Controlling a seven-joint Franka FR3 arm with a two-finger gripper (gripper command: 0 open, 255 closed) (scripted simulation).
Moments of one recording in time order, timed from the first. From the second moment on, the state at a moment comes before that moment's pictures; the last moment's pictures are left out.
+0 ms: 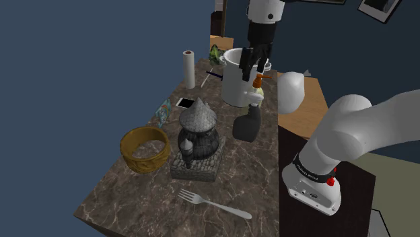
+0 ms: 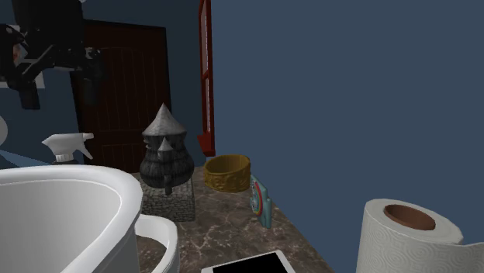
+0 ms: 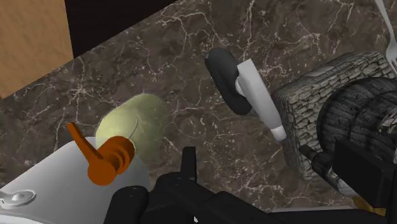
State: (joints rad) arm 0.01 -0.77 0.06 -2.46 0.08 1.63 0.05
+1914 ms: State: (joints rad) arm -0.08 0.23 0.43 -1.88 -0.08 2.06 1.32
